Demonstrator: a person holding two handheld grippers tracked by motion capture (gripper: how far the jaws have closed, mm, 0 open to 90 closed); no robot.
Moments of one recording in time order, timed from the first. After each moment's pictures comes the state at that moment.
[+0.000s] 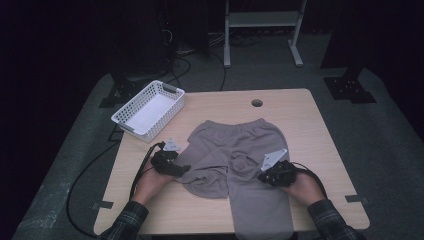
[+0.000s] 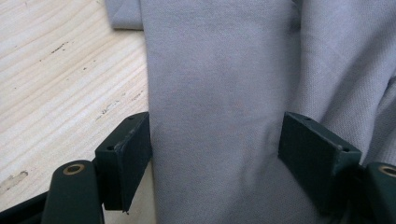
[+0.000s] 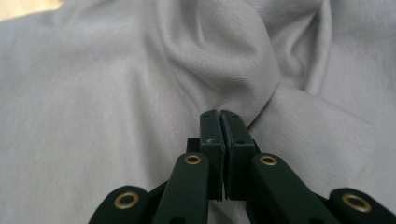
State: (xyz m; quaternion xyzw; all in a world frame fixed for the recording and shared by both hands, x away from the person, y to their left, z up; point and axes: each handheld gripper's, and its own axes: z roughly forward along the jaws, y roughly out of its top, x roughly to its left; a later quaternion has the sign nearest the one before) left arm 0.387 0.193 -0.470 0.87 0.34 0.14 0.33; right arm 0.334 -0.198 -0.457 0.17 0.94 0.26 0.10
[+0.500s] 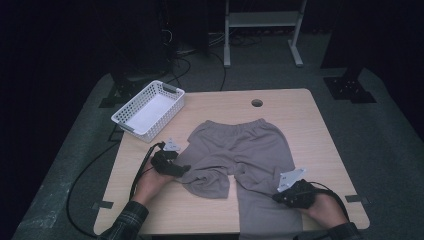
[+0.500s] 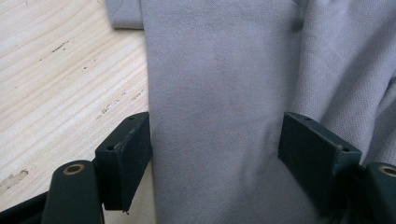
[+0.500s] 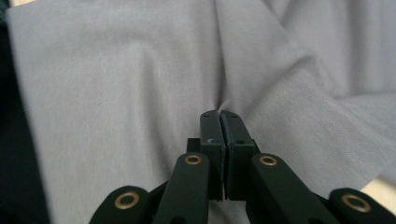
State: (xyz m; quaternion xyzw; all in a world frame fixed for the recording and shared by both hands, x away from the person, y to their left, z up) left arm 0.387 0.193 -0.470 0.87 0.34 0.14 0.32; right arm 0.277 -0.233 -0.457 0.17 0.95 0.26 0.07
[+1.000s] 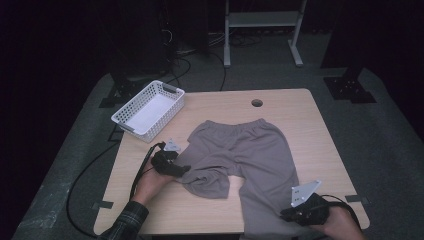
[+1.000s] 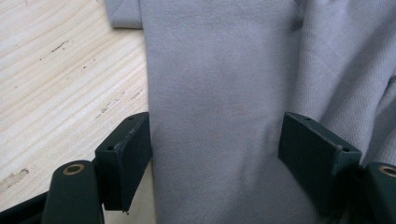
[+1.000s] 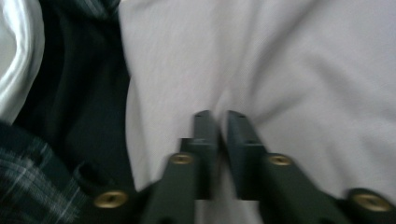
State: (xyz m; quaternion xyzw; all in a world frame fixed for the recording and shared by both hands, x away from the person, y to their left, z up) left arm 0.386 0.191 -0.468 0.88 0.34 0.14 0.31; right arm 0.245 -0.254 -0.455 0.16 0.94 0.30 0.01
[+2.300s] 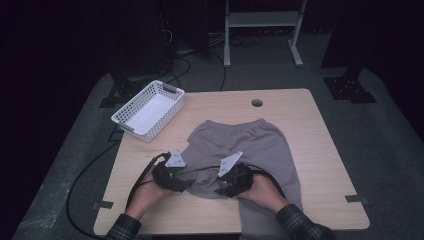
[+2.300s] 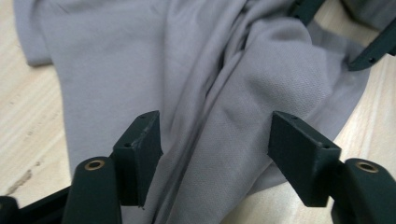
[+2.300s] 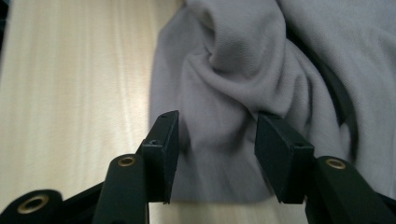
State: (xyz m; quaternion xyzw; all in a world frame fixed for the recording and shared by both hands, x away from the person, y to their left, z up) left arm 0.335 0.173 -0.445 0.91 0.23 0.12 0.32; right arm 0.337 -0.074 -0.458 0.10 0.94 0.33 0.04
